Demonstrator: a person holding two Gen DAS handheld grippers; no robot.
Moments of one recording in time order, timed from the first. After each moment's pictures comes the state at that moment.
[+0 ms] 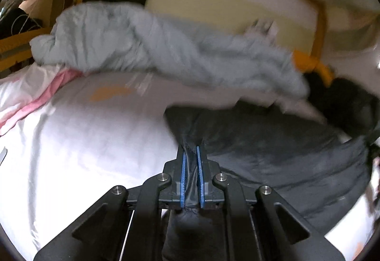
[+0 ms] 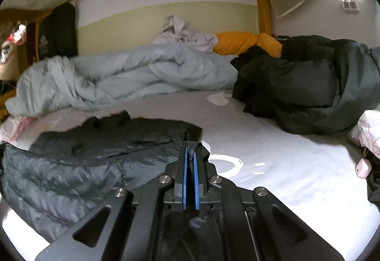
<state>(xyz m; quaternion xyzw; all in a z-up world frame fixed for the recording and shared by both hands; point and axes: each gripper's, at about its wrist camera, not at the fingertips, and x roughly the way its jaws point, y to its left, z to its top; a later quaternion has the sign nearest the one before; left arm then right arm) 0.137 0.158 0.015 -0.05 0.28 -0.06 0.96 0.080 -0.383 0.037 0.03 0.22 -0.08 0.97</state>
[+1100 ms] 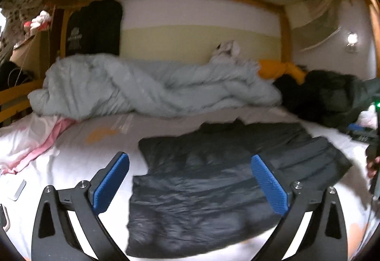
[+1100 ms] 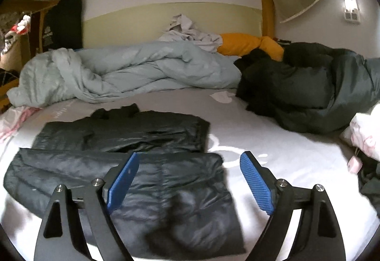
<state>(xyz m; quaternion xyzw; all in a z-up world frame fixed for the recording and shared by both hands) 0.025 0.096 0.073 0.02 0.14 -0.12 0.98 0.039 -0.347 0.056 0.02 0.22 -0.07 0.97</state>
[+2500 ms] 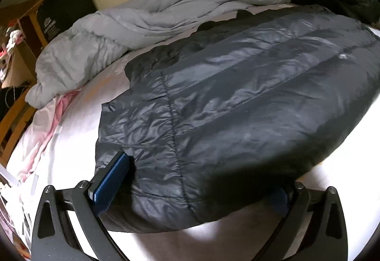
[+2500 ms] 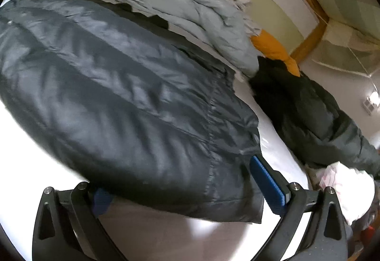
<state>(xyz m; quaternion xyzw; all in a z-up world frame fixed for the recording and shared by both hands) 0.072 0.045 -0.050 0.20 0.34 -0.04 0.92 0.041 -0.256 -0.044 -0.28 0.34 -0.11 0.89</state>
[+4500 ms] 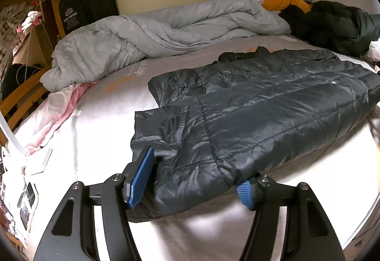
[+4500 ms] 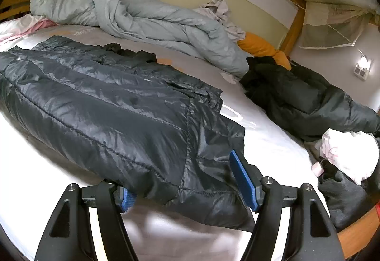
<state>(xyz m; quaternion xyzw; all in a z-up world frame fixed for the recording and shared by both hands) -0.012 0.098 -0.002 0.13 0.30 -0.06 0.94 -0.055 -0.266 0.005 -0.19 0.30 -0.08 0.93</state>
